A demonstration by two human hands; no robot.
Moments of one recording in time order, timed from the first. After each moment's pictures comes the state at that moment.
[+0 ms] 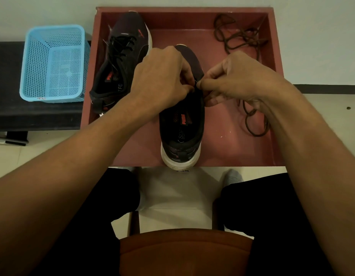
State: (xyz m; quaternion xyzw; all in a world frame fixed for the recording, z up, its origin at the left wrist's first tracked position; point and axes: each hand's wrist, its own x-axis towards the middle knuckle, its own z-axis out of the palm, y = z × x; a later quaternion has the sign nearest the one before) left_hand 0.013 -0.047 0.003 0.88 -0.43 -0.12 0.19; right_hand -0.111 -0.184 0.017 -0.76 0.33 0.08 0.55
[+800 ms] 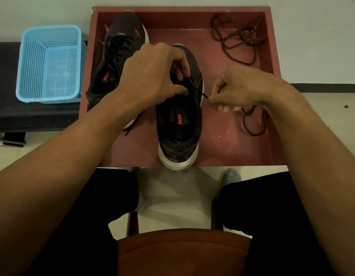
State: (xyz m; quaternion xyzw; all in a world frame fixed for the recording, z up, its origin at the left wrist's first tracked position) left_hand 0.025 -0.038 0.011 0.85 -0.46 -0.14 0.20; right_hand -0.115 -0.201 0.010 -0.86 0.31 0.22 0.35
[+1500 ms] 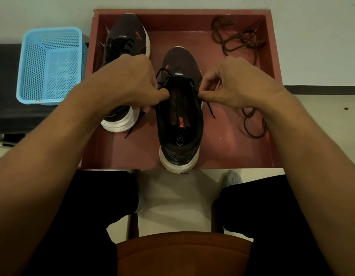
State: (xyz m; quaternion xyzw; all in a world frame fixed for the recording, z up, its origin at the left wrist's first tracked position) left_hand 0.038 -0.019 0.043 0.87 -0.40 -0.27 0.01; right_hand -0.110 -0.195 0.011 -0.93 0.20 0.11 0.27
